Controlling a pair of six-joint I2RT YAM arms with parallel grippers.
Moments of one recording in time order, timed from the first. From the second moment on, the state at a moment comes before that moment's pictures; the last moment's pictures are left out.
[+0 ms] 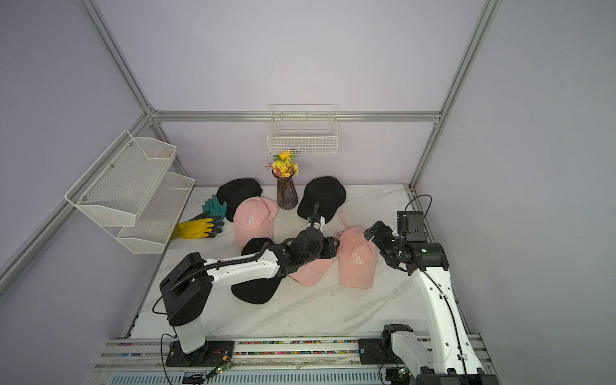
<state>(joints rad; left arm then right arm) -0.99 1.85 1.29 0.01 -0.14 -0.86 -0.02 1.01 1.11 -0.96 -0.25 0.82</state>
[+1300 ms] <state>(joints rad) -1.03 0.97 0.85 -0.08 -0.45 -0.96 0.26 1.18 1.22 -0.93 -0.19 0.58</state>
